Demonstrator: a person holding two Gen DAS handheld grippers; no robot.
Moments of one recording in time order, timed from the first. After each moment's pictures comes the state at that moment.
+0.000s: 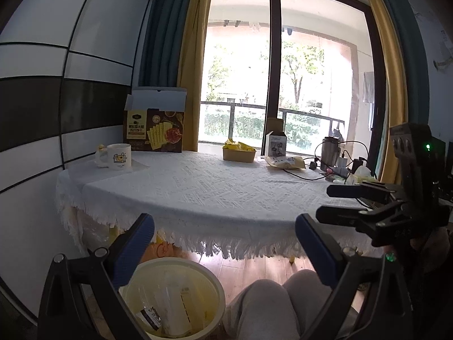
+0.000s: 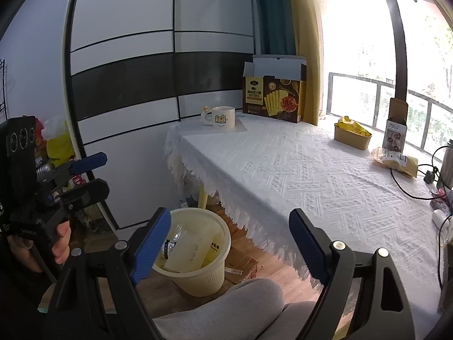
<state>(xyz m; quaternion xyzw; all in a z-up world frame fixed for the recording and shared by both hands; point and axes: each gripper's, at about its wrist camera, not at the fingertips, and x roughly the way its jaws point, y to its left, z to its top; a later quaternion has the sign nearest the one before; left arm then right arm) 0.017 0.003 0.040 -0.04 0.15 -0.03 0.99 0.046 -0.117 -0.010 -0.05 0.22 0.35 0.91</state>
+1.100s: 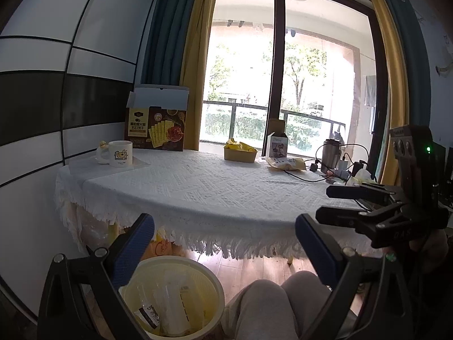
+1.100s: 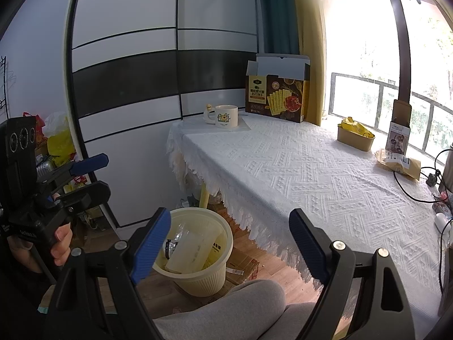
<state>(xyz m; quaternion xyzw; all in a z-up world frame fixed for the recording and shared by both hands) 0.014 0.006 0.036 -0.05 0.15 -0.03 0.99 0.047 -0.113 -0.007 -0.06 0.22 0.35 0.91</state>
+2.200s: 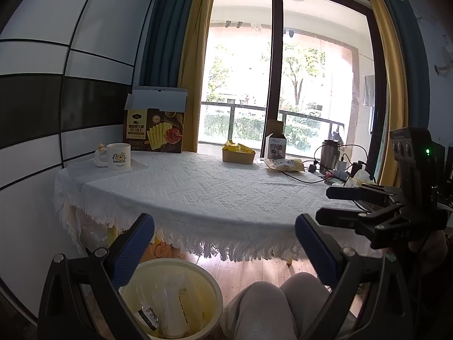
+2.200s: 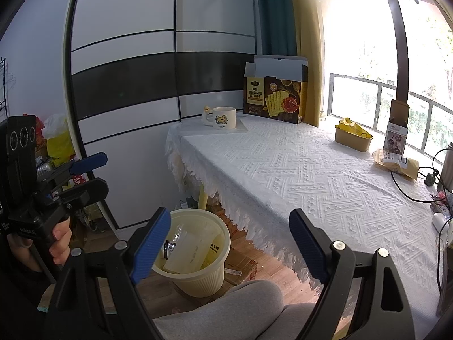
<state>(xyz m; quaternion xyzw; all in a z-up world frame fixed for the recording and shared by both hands) 0.016 0.000 0.041 -0.05 0.15 -0.03 0.99 0.047 -0.117 -0.005 -0.06 0.22 0.35 0.91</state>
